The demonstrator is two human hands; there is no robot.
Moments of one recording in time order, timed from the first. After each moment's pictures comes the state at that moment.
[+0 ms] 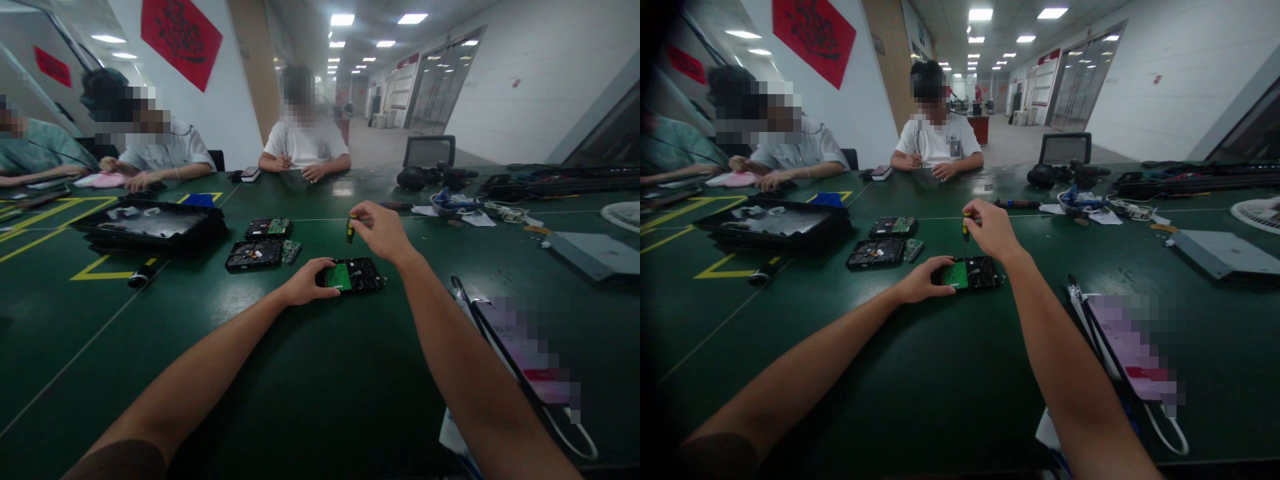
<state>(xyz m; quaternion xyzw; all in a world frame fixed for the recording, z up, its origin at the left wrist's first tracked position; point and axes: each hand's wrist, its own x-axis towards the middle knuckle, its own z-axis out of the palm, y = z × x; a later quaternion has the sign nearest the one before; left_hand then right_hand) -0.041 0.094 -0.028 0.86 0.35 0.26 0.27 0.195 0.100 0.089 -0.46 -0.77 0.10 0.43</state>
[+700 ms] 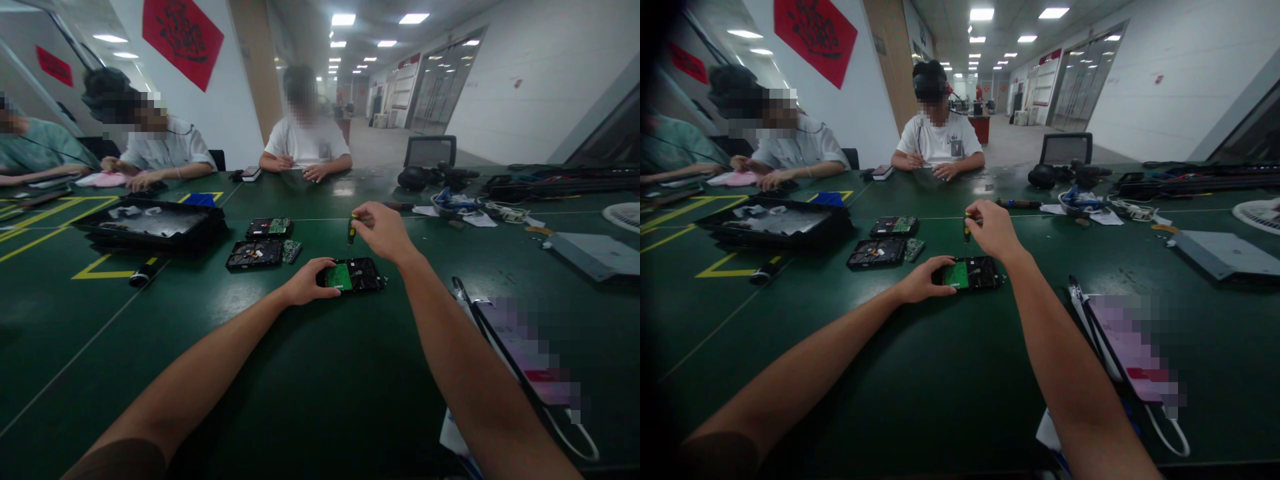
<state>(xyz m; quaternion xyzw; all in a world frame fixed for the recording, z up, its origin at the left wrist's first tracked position) -0.041 0.091 -0.022 0.85 0.36 0.25 0.28 0.197 0.101 0.088 -0.47 -0.77 0.09 0.43</state>
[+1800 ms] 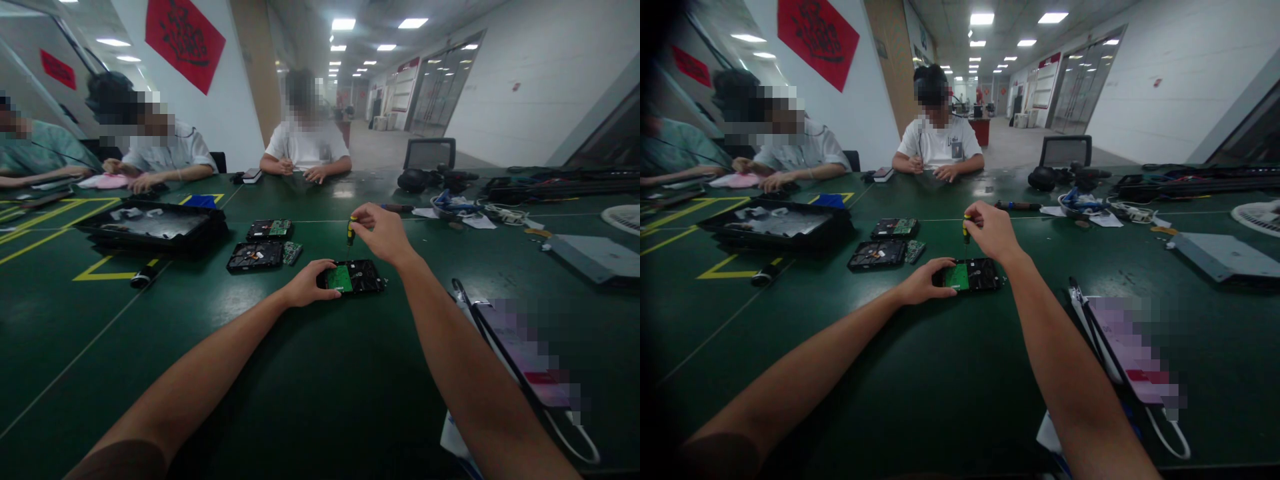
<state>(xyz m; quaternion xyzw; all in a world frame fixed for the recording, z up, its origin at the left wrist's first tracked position) -0.042 0.089 -0.020 0.85 0.36 0.25 0.28 0.192 0.098 0.091 -0.47 -0.76 0.11 0.44</state>
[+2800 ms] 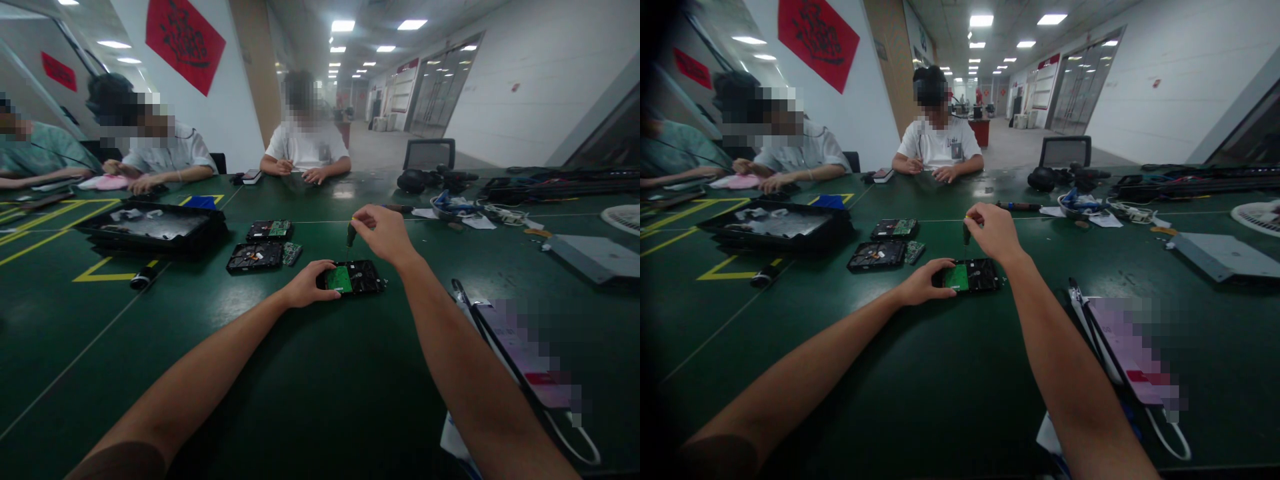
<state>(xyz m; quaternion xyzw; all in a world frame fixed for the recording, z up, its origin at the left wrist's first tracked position) -0.043 0.091 -0.024 0.86 0.35 0.25 0.28 0.195 0.098 0.093 -0.48 -0.76 0.06 0.43</state>
